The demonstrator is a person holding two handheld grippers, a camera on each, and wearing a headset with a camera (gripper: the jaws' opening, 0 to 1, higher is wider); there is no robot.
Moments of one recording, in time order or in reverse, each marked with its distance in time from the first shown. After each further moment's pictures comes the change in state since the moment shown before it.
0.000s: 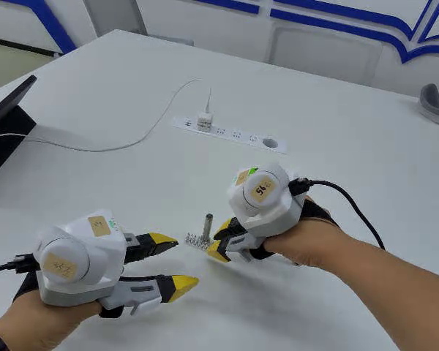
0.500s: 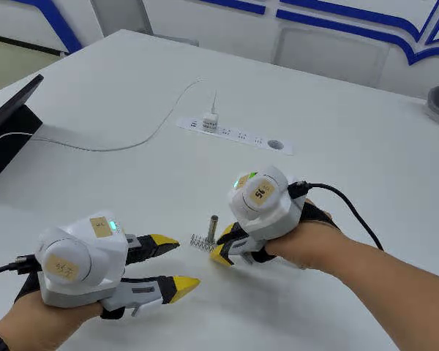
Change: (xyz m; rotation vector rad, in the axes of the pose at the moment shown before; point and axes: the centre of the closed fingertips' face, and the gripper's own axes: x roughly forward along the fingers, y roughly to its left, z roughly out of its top) left arm -0.003 0.004 -0.004 -0.009 0.003 0.011; right arm 0.008 0.000 -0.004 0.000 0.026 0.015
